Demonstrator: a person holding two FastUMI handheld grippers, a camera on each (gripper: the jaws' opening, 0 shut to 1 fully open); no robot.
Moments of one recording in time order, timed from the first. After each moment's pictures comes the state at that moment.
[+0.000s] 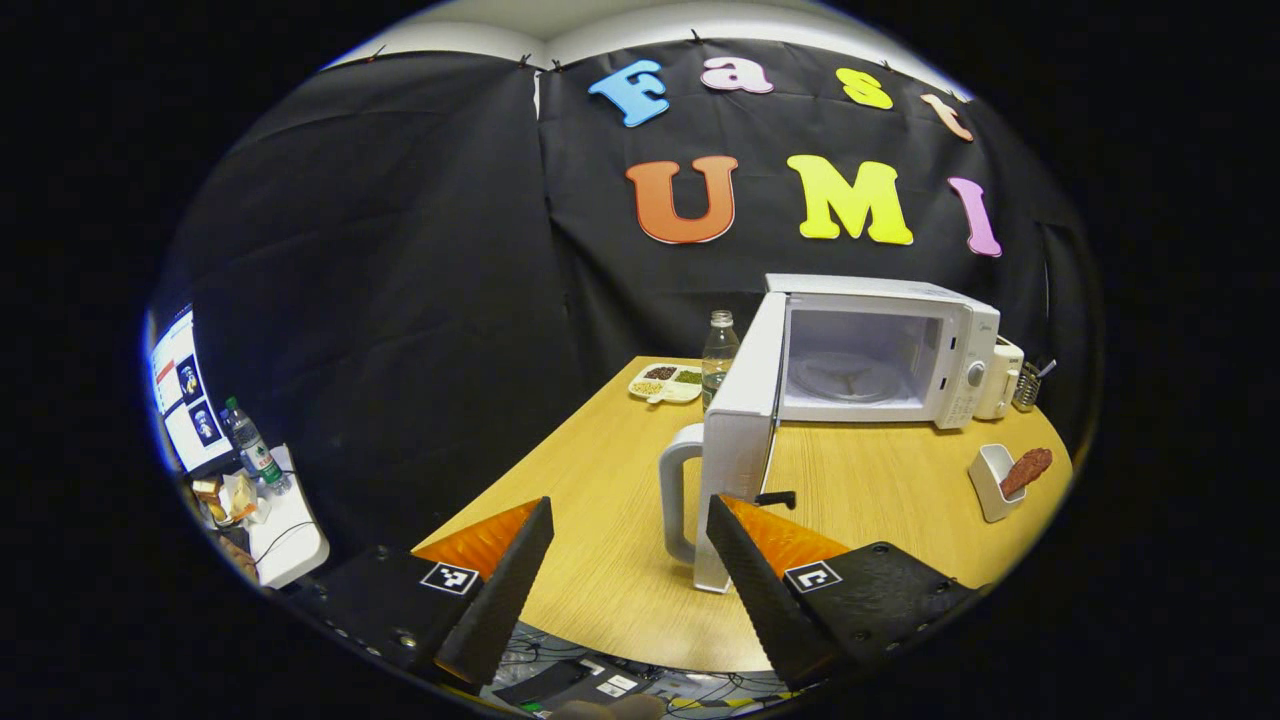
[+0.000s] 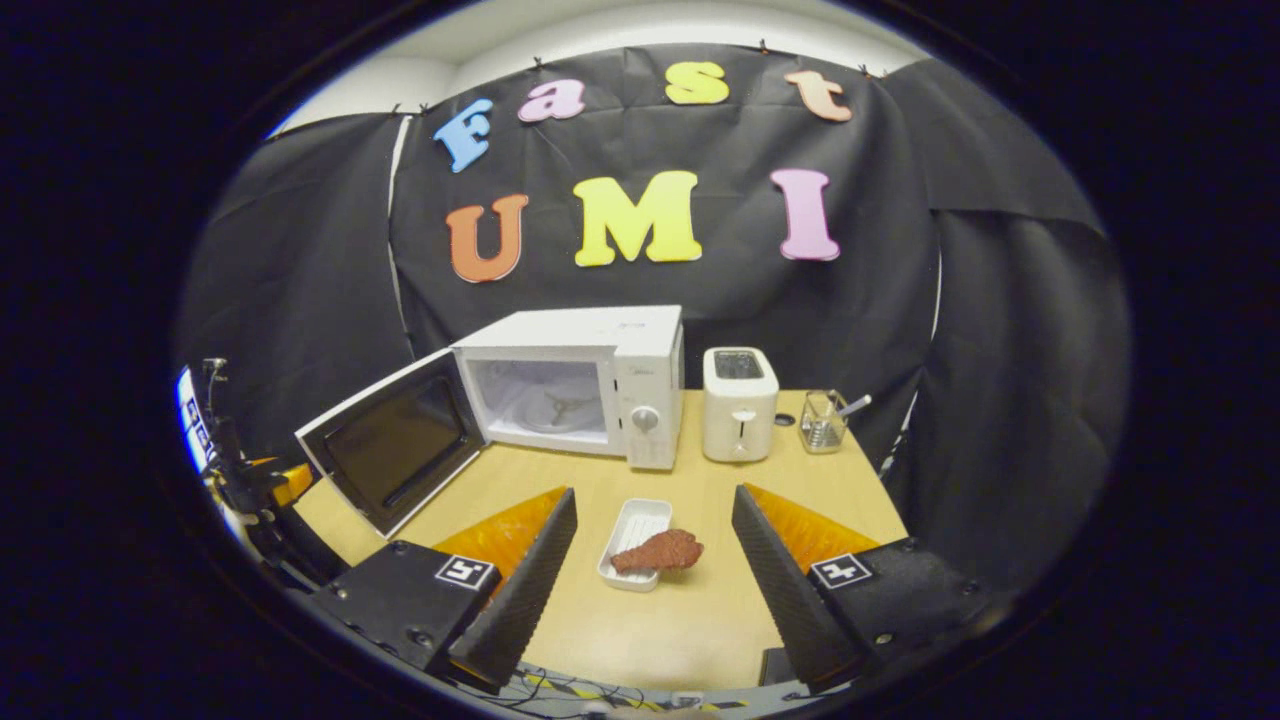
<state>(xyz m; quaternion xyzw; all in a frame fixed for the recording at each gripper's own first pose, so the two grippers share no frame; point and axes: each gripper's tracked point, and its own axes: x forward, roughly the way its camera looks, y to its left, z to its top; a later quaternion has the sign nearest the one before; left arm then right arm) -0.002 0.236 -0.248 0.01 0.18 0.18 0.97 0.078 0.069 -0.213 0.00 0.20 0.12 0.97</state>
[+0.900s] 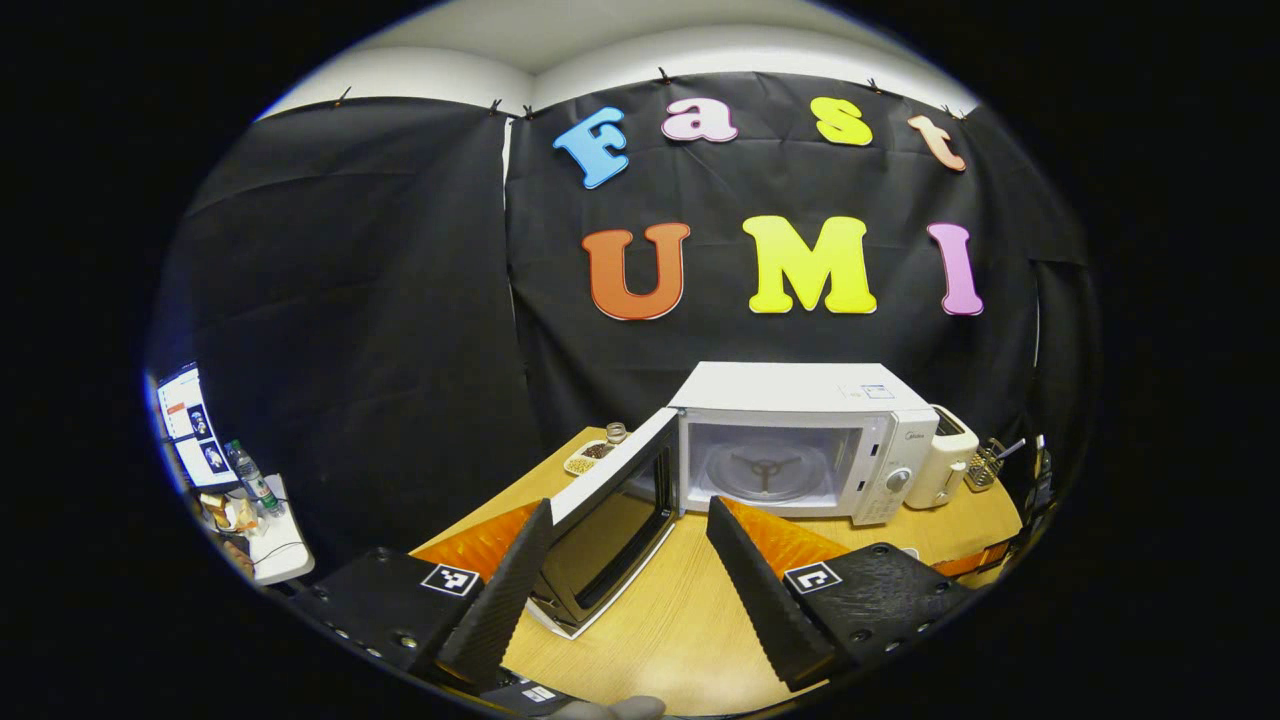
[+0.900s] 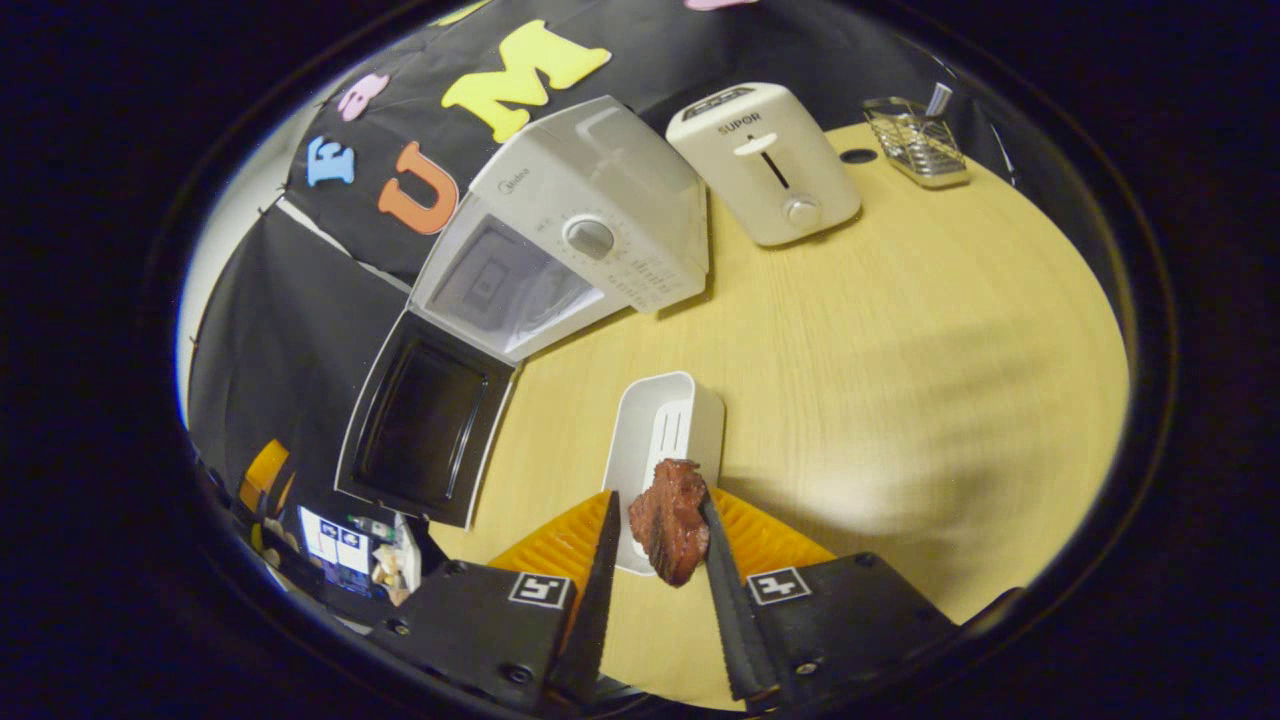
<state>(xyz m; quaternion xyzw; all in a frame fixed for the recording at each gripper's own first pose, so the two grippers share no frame) 0.066 0.093 -0.127 0.01 0.12 0.18 0.98 0.183 0.084 -0.377 0.25 0.46 0.26 0.81</state>
